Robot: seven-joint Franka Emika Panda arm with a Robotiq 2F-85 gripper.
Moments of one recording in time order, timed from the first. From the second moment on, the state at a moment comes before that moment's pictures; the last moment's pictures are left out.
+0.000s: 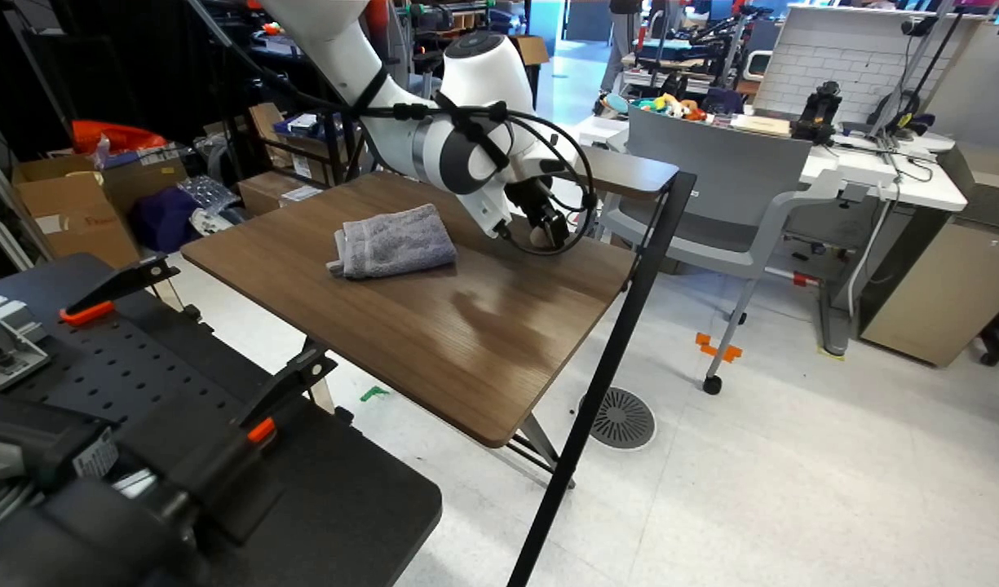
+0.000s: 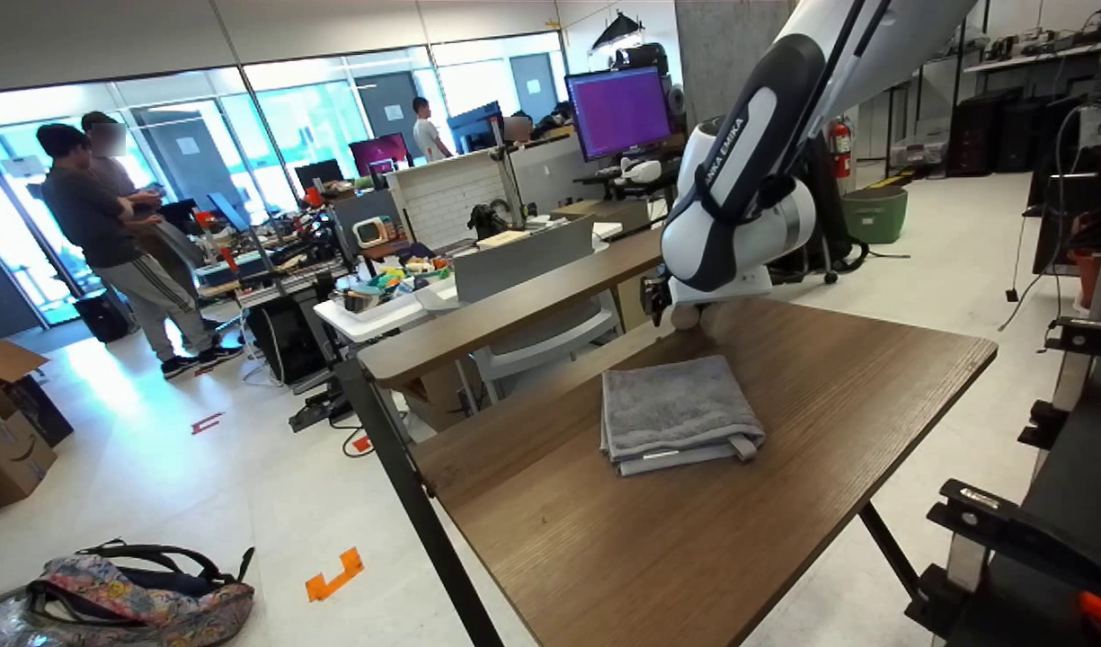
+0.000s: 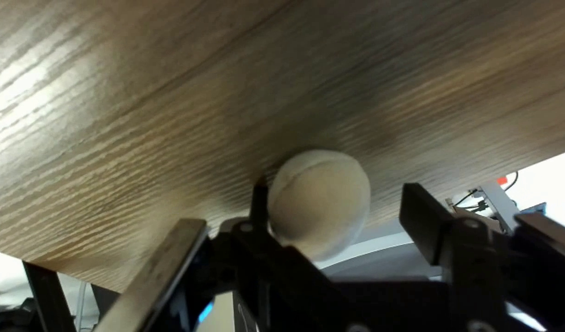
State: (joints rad) arm -0.01 1.28 -0.14 -1.21 0.13 3.01 0.36
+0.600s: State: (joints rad) arm -0.01 1.18 -0.14 -1.34 0.13 2.96 0.36
